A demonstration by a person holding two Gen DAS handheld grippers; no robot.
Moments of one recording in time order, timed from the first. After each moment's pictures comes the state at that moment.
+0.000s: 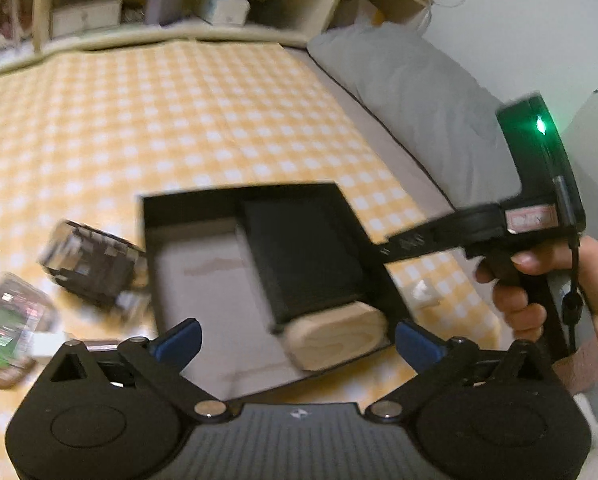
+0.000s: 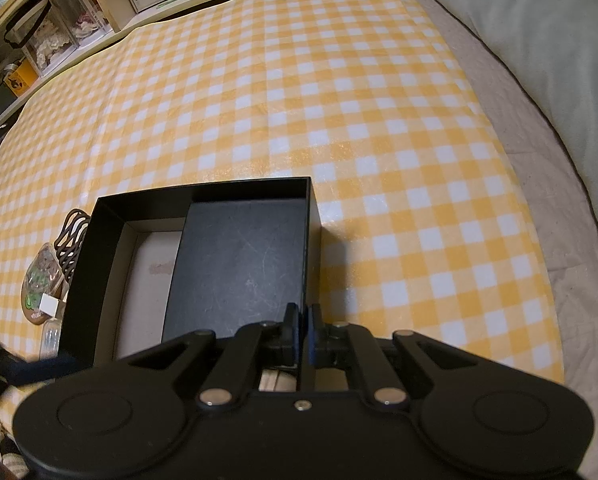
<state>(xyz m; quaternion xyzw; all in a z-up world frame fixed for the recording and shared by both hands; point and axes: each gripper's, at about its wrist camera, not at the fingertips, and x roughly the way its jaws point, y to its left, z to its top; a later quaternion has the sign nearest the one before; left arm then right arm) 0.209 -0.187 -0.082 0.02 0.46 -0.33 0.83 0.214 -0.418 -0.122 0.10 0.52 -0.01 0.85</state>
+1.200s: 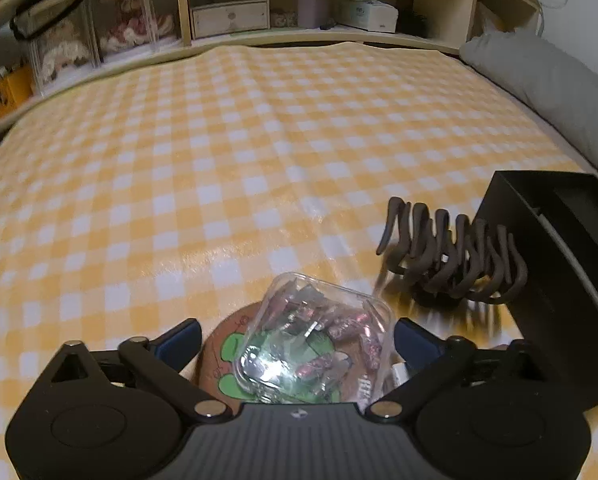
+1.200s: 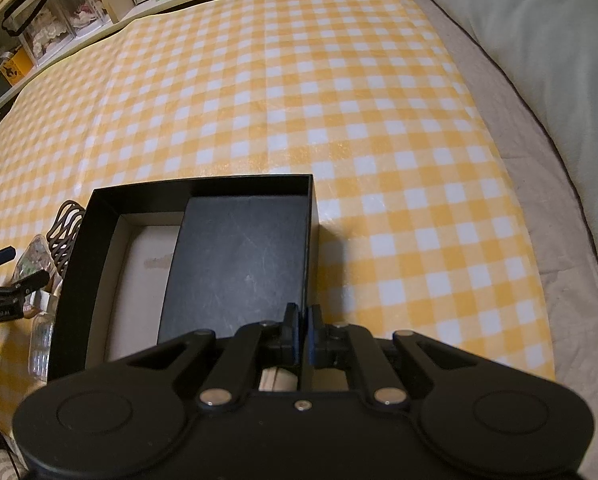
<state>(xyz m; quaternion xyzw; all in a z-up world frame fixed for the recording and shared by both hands) 0.307 -0.031 -0.163 0.09 0.41 -0.19 0.88 0.216 -0.412 -0.122 0.09 0.52 -0.02 0.85</state>
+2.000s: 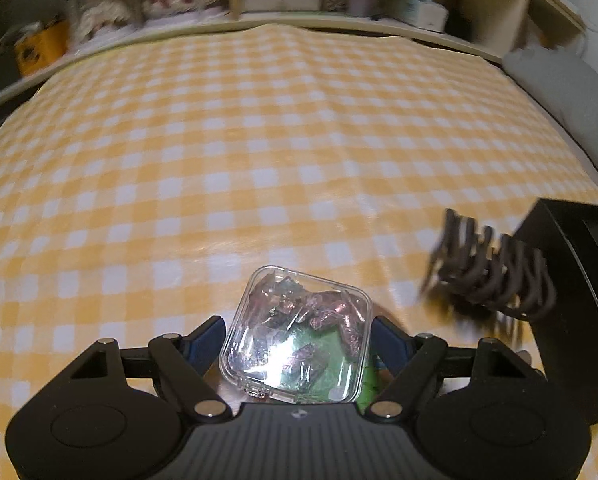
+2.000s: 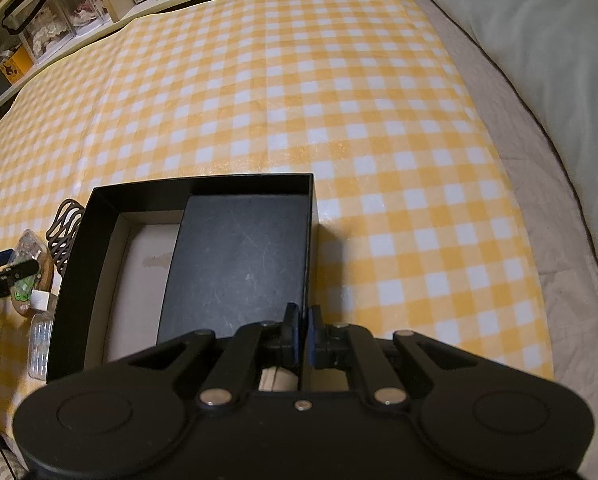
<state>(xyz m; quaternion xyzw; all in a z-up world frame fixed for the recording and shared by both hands) 0.324 0.001 -0.151 0.05 0.46 -0.14 0.88 0.215 -0.411 -0.122 0.09 0.52 -0.02 0.85</state>
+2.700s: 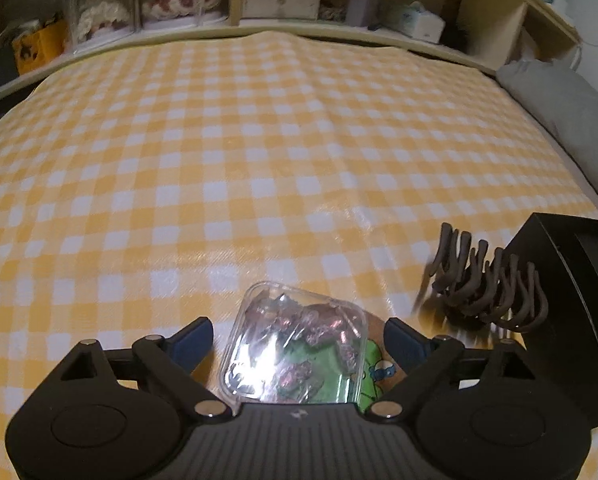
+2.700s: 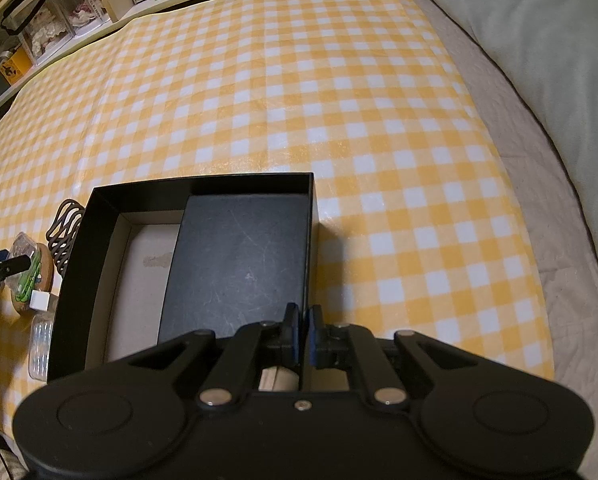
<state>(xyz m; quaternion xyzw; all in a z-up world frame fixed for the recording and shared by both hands) 0.325 -0.002 -0.151 0.04 0.44 -0.16 0.88 0.216 -0.410 -0.122 0.09 0.53 -0.02 0.85</state>
